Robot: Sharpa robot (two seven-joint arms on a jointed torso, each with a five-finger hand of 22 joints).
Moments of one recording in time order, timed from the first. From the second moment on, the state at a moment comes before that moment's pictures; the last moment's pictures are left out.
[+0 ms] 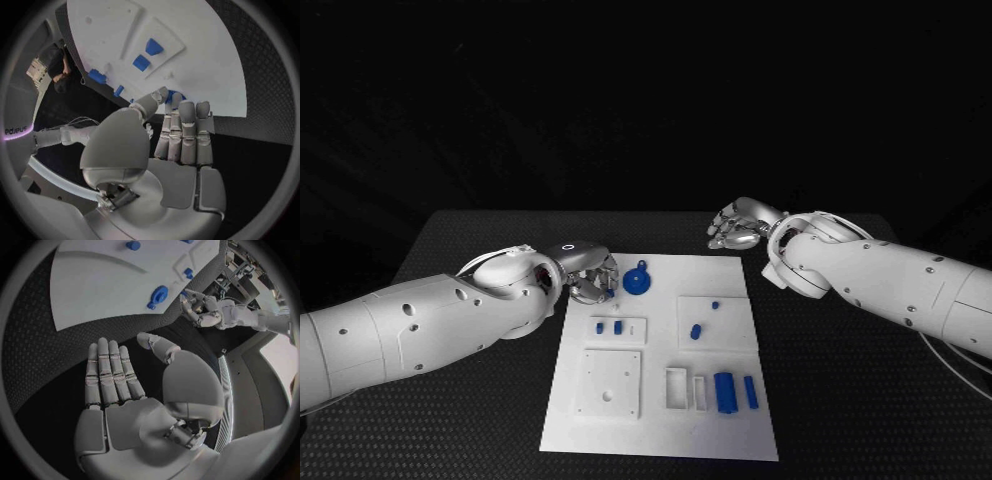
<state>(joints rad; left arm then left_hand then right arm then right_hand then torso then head) 1.27 -0.72 -0.16 1.36 -1.50 -0.22 -0.03 1.22 -0.10 0.58 -0.20 0.15 1.04 0.10 0.33 0.49 1.31 0.04 0.15 0.26 1.14 -0.07 1.17 0.57 0.02 0.89 -0.12 0.75 1.31 1.26 -0.66 -0.04 1.19 -1.13 -0.29 -0.10 1.04 -0.22 0.68 -0.18 0.48 0.84 0.18 0.32 0.41 0.97 0.14 0.41 0.07 0.96 0.12 0.34 0.51 0.23 0.71 0.22 0.22 1.01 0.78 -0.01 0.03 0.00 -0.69</state>
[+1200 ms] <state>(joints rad) 1.26 -0.69 -0.20 1.34 -1.52 -0.21 -0.02 1.22 -0.10 0.58 -0.20 0.14 1.04 0.10 0.33 0.49 1.31 0.04 0.15 0.26 1.15 -0.07 1.17 0.57 0.02 0.89 -0.12 0.75 1.31 1.26 -0.66 -0.04 1.19 -1.13 -0.29 -0.10 1.04 -0.22 0.68 -0.18 0.48 0.84 0.18 0.32 0.41 0.97 0.14 0.41 0.07 0.96 0.12 0.34 0.51 0.23 0.71 0.22 0.22 1.02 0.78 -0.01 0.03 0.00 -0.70</state>
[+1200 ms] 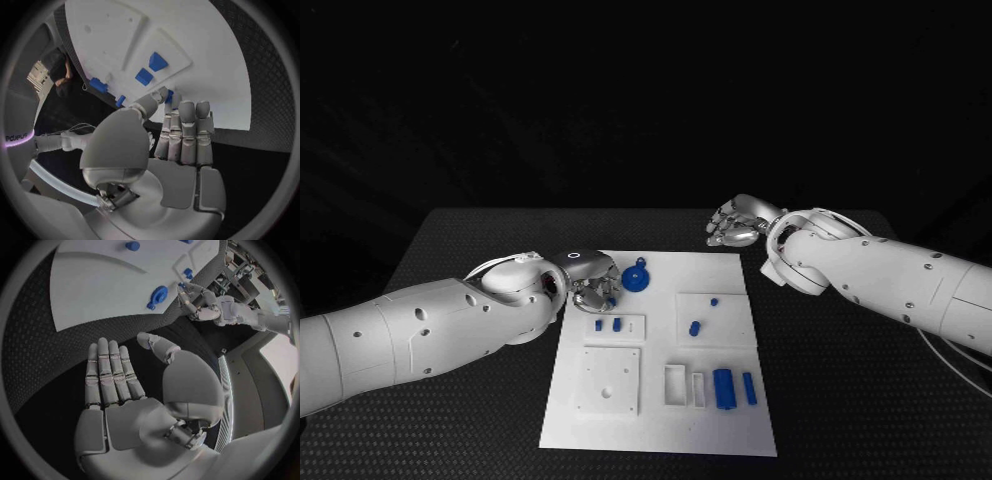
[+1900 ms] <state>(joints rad) 1.26 -0.67 -0.20 1.31 -1.53 -0.20 -0.02 1.23 -0.10 0.58 -0.20 0.14 1.04 0.10 0.33 0.50 1.31 0.04 0.15 0.26 1.15 -0.06 1.17 0.57 0.02 0.89 -0.12 0.75 1.31 1.26 -0.66 -0.04 1.19 -1.13 -0.29 -0.10 1.04 -0.22 0.68 -0.18 0.48 0.84 0.18 0.32 0.41 0.97 0.14 0.41 0.07 0.96 0.12 0.34 0.51 0.23 0.71 0.22 0.22 1.02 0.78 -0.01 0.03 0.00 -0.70</state>
